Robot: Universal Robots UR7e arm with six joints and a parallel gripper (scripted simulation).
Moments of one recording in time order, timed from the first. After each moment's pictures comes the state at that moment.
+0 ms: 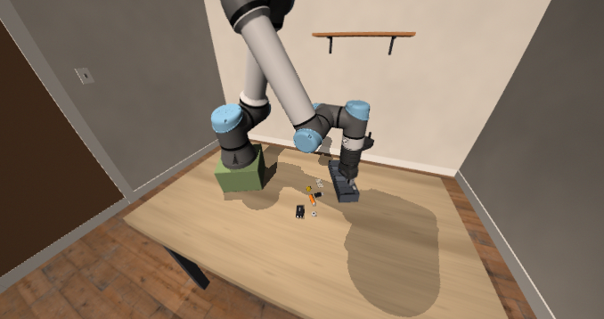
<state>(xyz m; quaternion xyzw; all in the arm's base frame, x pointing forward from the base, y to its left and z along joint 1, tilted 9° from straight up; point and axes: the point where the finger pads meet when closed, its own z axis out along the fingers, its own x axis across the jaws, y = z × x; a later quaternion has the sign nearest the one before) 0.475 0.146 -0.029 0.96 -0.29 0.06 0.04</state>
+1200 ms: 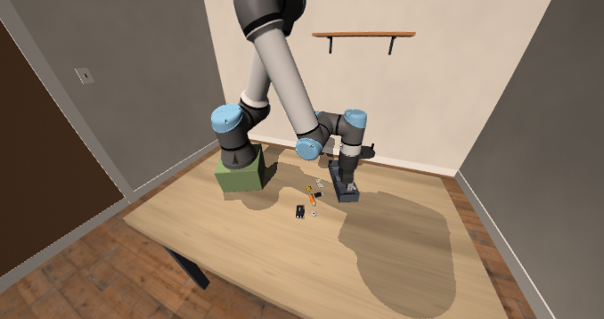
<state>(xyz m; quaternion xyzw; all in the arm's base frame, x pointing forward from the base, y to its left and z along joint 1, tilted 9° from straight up) 0.478 0.142 -0.063 0.87 -0.48 0.07 0.04</state>
